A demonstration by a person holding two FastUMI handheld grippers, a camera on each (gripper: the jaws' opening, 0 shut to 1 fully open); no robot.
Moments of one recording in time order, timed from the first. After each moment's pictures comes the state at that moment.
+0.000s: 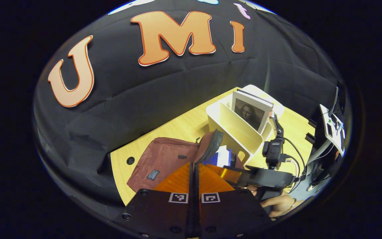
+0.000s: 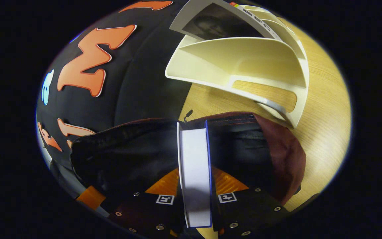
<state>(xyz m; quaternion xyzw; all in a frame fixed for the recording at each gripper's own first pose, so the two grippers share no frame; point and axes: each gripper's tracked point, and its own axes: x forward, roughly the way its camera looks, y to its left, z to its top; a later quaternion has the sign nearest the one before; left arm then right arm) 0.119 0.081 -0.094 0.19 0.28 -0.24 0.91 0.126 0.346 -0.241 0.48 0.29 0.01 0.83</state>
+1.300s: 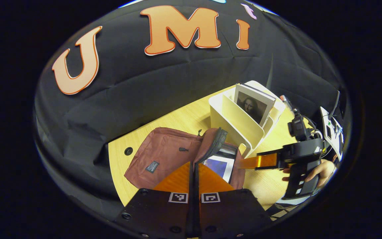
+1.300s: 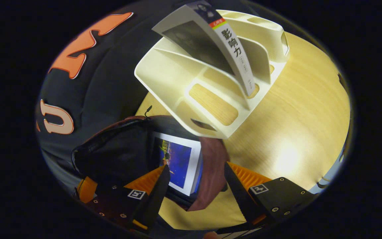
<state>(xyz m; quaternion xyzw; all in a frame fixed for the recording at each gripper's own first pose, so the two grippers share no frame) 0.108 0.101 -0.119 0.16 0.31 -0.23 0.91 0.049 0.237 -0.254 0.32 0.41 -0.05 0.85</state>
